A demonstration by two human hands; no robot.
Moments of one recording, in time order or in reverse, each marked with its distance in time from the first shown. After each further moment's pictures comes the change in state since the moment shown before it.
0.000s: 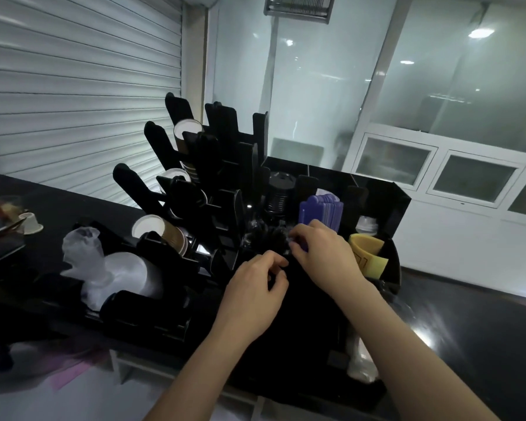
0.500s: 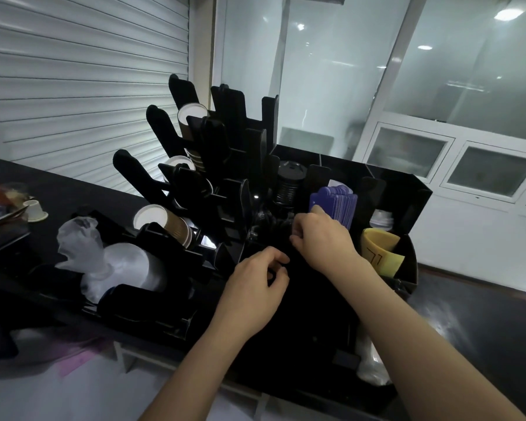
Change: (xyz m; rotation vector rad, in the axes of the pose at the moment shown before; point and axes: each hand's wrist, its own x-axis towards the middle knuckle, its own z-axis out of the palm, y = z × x) left_hand 0.004 -0.014 -0.001 -0.046 -0.016 -0.070; right_hand 0.032 -0.009 0.012 -0.061 -0.152 0.042
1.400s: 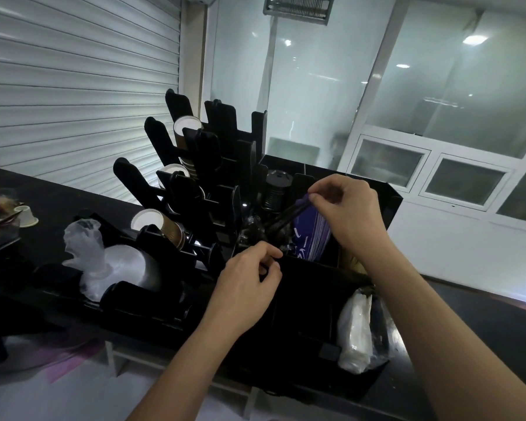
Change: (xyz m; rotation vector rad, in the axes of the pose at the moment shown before) left_hand -0.018 0.028 -0.014 -0.073 0.040 0.040; right_hand -0.036 0.010 -0.081 0.537 0.452 0.049
